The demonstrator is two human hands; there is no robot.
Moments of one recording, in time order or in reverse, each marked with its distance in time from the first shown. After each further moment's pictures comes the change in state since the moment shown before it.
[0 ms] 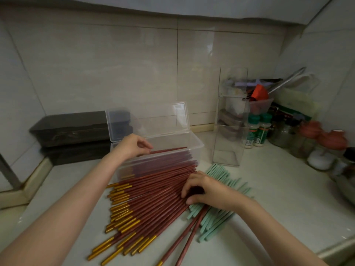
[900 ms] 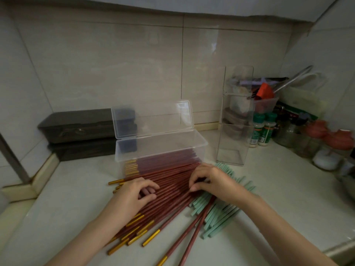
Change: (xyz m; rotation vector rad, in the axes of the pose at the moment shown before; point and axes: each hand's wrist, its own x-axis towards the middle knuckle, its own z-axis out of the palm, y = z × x) left_hand -0.121 -0.014 0.059 0.047 0.088 0.168; right_hand 0.002 -0.001 -0.007 0.017 0.161 -0.056
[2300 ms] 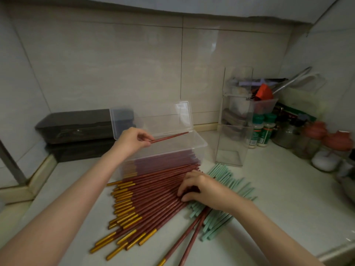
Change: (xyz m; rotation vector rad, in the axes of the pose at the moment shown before) left_hand 0.115 0.005 -0.060 -0.001 0.097 -0.097; right_hand 0.007 -0.012 0.018 -0.104 -0.118 -0.009
